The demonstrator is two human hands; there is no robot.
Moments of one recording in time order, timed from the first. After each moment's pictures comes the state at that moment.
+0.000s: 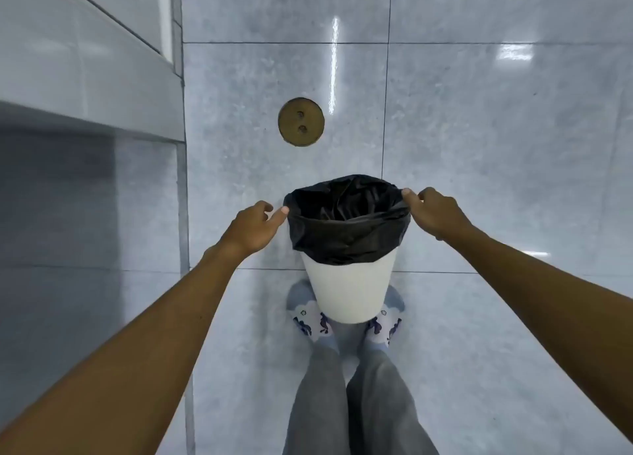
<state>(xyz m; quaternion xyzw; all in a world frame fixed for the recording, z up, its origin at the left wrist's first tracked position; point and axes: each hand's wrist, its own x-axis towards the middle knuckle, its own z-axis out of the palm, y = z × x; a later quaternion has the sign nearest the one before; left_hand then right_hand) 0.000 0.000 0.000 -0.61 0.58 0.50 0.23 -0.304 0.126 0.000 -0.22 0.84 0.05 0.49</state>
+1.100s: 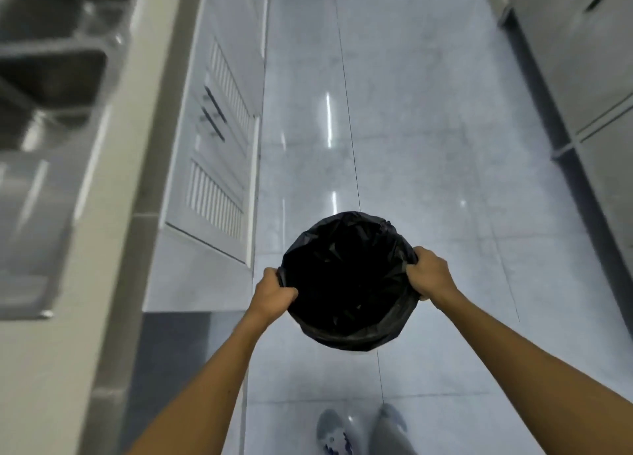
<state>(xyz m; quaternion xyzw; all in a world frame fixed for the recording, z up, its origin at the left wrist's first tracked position) -0.076 -0.149 0.427 -0.62 0.55 0.55 0.02 -0.355 -0.026 0.427 -0.22 0.87 -0.17 0.40</state>
